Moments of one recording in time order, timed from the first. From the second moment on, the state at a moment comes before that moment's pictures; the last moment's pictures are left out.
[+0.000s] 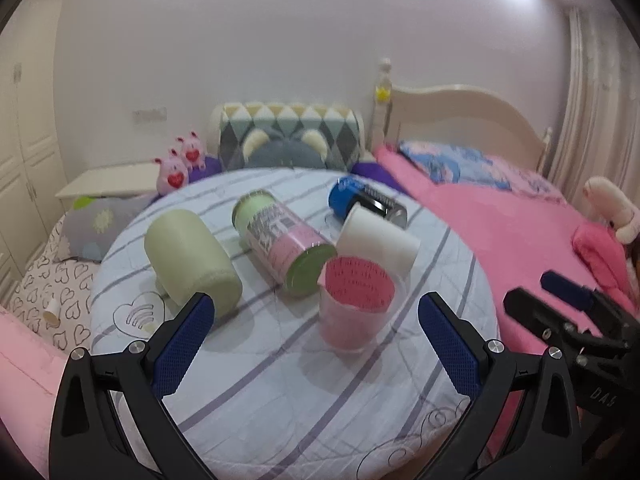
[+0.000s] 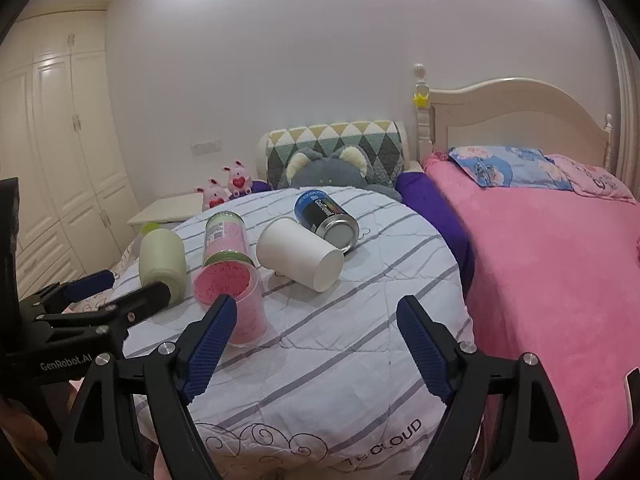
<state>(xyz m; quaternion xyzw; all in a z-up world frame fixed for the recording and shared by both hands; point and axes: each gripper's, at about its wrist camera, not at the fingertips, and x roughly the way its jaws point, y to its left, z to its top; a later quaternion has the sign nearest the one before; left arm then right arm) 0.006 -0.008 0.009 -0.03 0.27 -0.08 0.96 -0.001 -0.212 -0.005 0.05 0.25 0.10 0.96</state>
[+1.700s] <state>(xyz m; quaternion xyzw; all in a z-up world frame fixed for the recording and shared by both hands) -0.022 -0.004 -0.009 0.00 0.16 -0.01 0.99 -0.009 -0.194 -0.037 0.03 0.21 0.10 0.97</state>
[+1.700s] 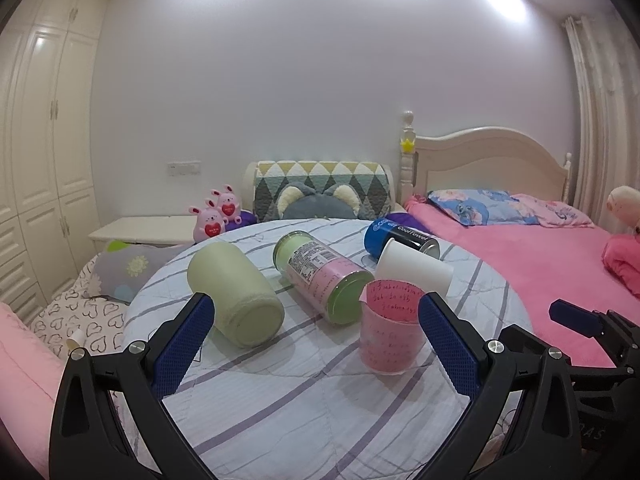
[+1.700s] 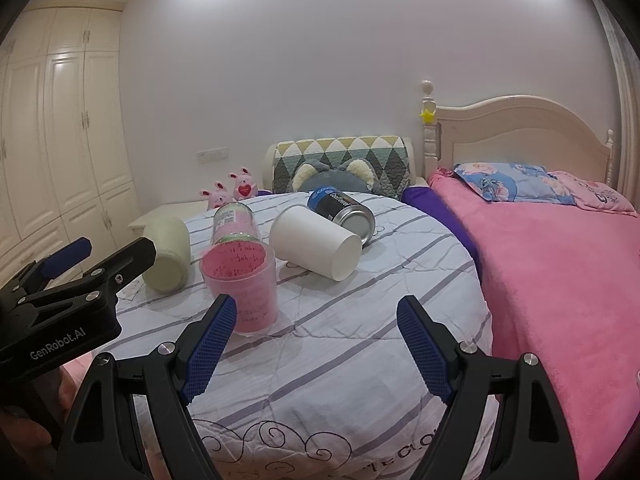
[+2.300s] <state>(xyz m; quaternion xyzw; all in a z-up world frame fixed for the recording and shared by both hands) -0.022 -0.003 -0.010 0.00 0.15 0.00 0.99 -0.012 -0.199 -0.039 0.03 0.22 0.10 0.97</state>
